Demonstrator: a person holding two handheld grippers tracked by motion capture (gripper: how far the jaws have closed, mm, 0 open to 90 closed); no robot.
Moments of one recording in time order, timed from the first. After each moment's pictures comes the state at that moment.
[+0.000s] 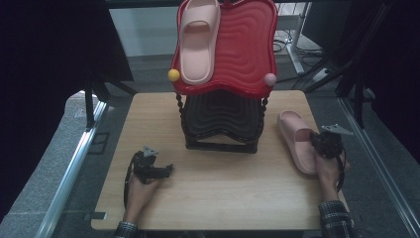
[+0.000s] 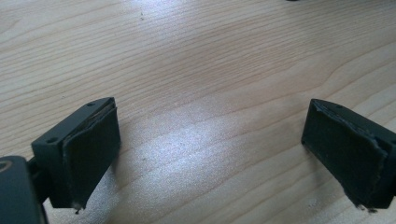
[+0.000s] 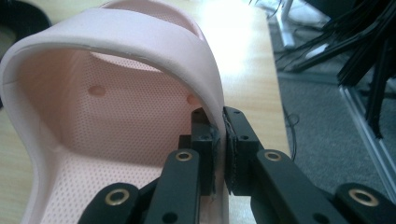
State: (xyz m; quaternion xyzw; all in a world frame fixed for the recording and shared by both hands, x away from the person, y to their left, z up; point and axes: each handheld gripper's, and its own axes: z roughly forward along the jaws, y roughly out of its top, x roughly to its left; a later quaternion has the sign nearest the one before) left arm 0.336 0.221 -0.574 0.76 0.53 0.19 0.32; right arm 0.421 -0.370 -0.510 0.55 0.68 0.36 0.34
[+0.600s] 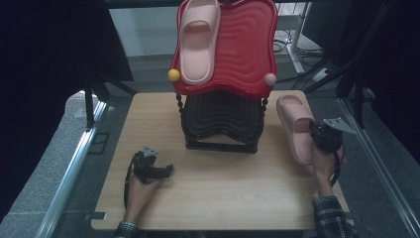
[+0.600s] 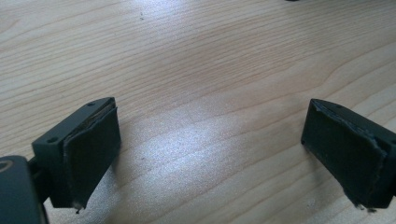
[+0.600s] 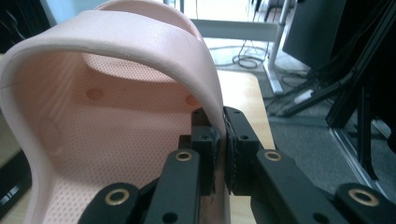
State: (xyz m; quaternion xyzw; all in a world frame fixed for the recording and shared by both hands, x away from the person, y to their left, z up) left arm 0.335 0.220 -0.574 0.76 0.54 0.19 0.32; right arm 0.415 -0.348 -0.474 0.51 0.64 0.42 0.39
